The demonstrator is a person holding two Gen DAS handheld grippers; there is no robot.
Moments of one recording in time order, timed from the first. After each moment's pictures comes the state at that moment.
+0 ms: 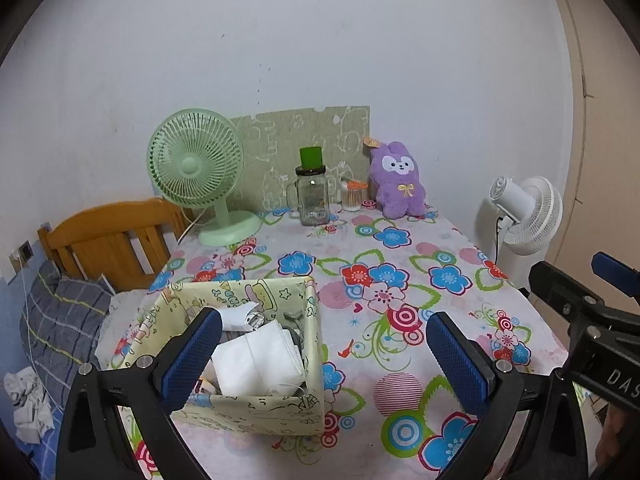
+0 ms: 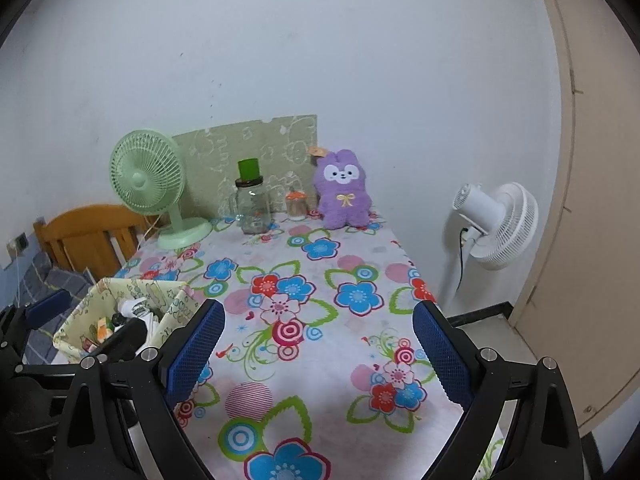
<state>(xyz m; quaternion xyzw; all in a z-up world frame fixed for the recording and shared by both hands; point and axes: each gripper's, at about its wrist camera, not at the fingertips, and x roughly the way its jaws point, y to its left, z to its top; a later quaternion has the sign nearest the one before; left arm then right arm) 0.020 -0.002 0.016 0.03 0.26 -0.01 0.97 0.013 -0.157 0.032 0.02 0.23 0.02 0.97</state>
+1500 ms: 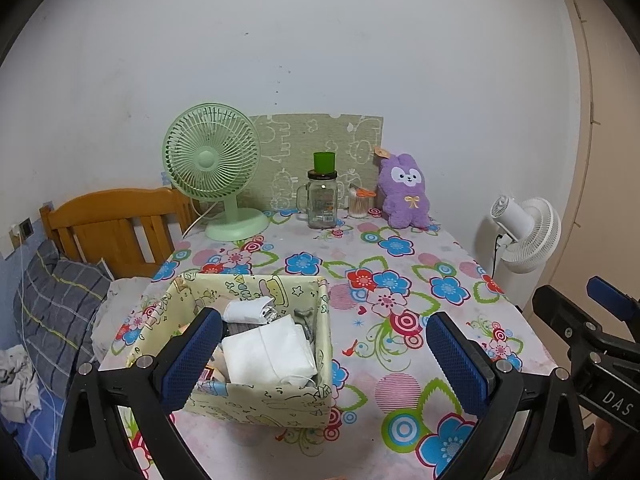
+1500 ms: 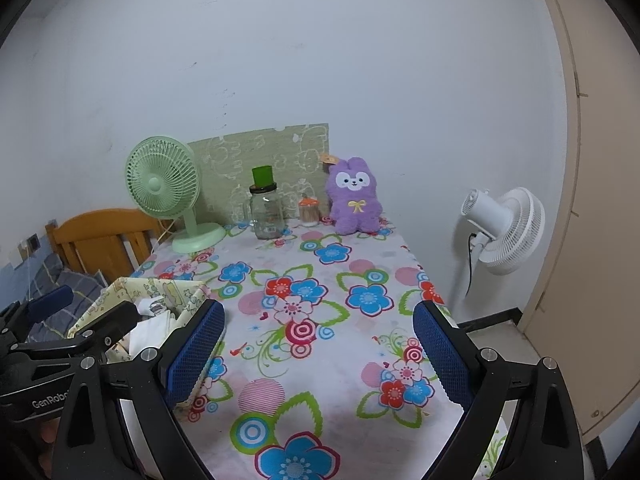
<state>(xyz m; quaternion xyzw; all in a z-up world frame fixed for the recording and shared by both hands) 0.007 0.021 0.021 -0.02 0.25 0.00 0.97 -0.004 -0.152 0.032 0.02 0.22 0.04 0.98</state>
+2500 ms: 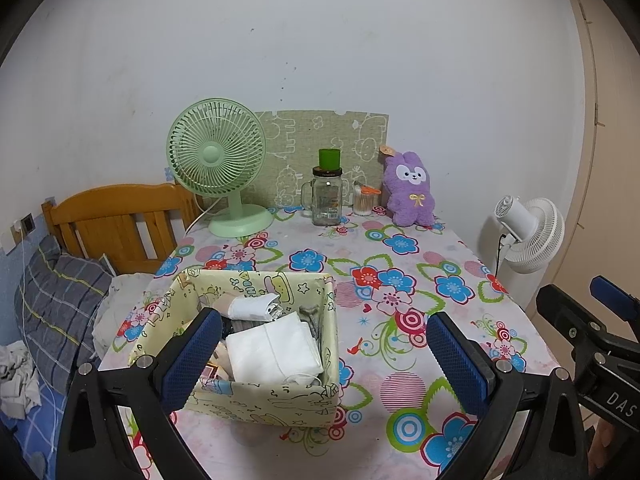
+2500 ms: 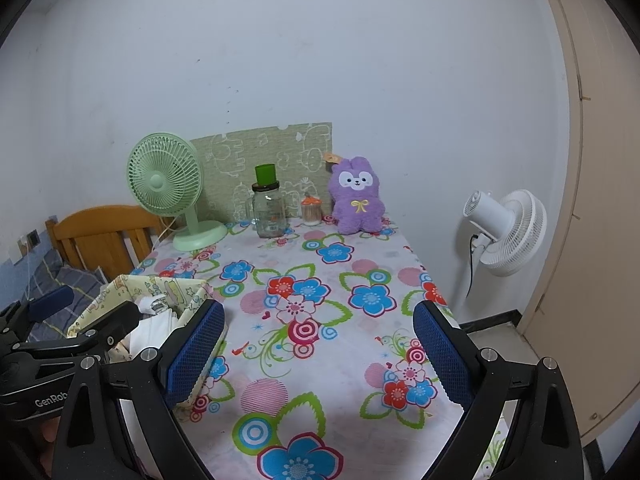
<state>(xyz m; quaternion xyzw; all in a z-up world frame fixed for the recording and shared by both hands) 0.010 0.023 0.019 -0.02 0.25 0.00 0.97 -0.003 -0.147 0.031 0.01 0.22 0.04 0.97</state>
